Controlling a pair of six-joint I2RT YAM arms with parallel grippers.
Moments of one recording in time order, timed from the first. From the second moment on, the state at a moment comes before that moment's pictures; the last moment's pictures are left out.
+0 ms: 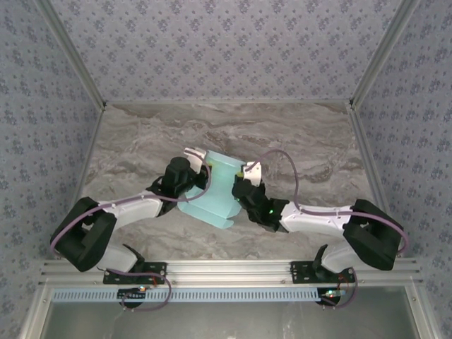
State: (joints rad) left arm -0.65 1.41 0.59 0.42 -0.02 -0.15; right arm 1.04 1.41 0.68 0.18 0.77 0.56
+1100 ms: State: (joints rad) left arm -0.56 1.35 0.54 0.54 0.33 -0.11; right arm 1.06 1.48 0.71 0.10 0.78 0.67
